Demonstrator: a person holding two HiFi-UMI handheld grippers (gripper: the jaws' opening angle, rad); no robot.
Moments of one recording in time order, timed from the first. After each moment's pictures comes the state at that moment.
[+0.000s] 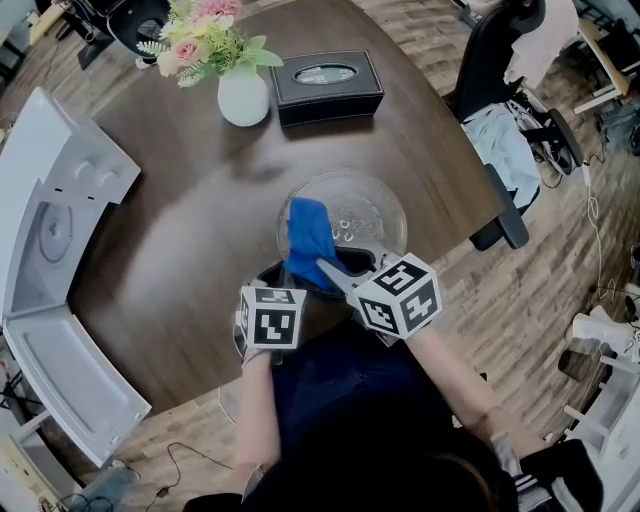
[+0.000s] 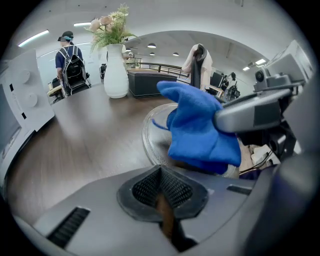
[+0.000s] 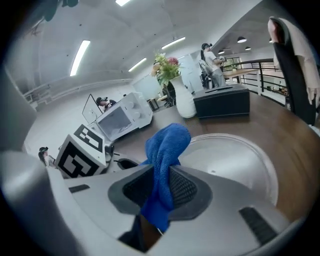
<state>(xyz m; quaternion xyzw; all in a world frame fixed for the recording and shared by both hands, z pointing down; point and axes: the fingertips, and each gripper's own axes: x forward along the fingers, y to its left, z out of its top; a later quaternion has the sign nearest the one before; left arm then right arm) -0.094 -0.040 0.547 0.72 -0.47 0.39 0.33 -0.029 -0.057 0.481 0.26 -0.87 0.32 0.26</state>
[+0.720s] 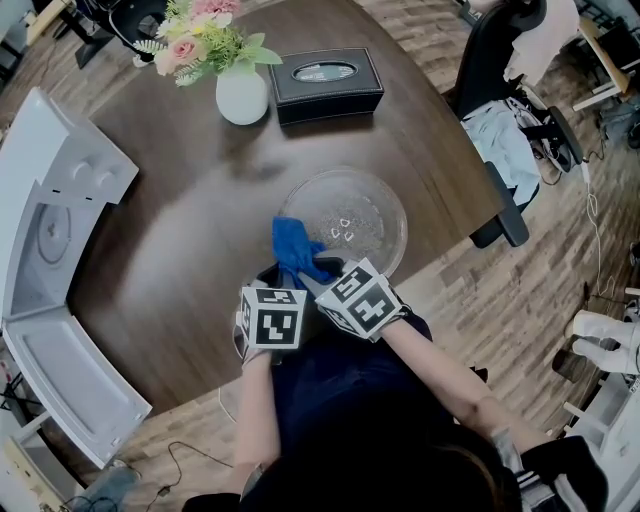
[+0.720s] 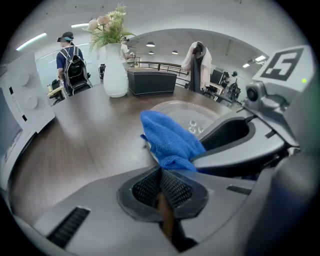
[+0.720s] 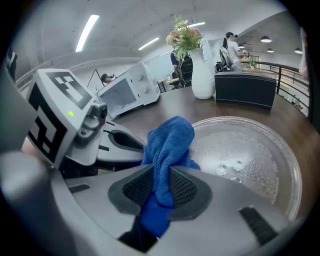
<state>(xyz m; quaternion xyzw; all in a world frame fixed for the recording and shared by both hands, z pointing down) -0.097 -0.037 0.551 0.71 -0.47 0.40 0.32 -0.063 -0.032 0.538 0.21 -0.87 0.28 0.36</state>
